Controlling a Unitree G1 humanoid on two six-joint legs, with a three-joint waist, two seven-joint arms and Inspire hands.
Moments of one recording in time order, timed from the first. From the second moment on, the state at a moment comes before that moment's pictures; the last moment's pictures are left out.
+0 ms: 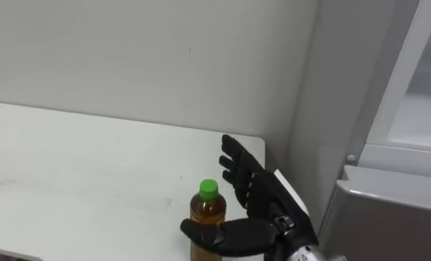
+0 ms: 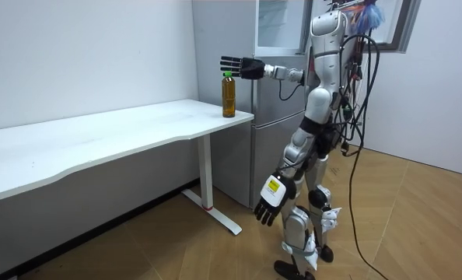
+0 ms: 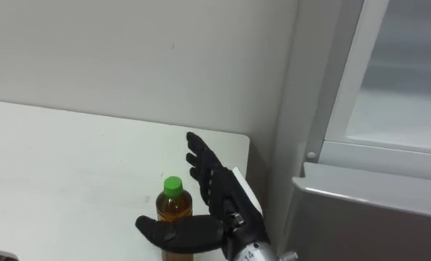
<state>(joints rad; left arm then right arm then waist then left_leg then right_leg) 0.19 0.17 -0.08 1.03 0.32 0.11 0.18 -0.15 -0.21 0.33 -0.14 0.29 0.04 0.04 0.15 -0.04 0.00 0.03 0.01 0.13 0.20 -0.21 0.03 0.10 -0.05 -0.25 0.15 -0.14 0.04</state>
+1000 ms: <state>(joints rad) 0.19 0.17 -0.08 1.04 0.36 0.13 0.13 -0.16 -0.20 0.33 0.14 0.24 0.04 0.03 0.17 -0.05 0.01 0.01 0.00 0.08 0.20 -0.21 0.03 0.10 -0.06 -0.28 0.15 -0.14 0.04</state>
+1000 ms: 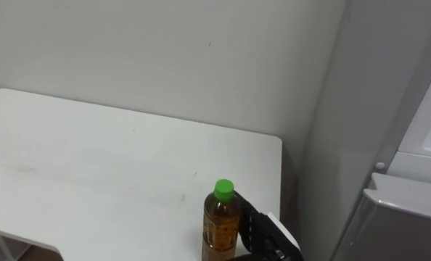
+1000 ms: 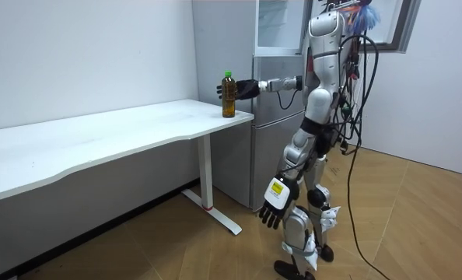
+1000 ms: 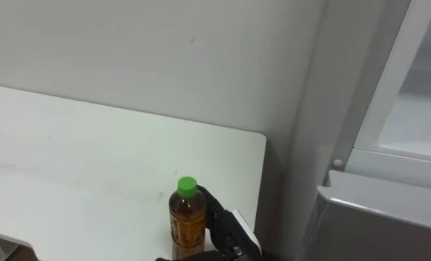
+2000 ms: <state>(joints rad) 0.17 0.14 -0.04 1.04 0.37 0.15 0.13 -0.22 -0.18 0.29 0.20 0.40 0.04 -0.01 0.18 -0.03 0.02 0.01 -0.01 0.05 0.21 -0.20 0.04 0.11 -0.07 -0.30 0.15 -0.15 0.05</state>
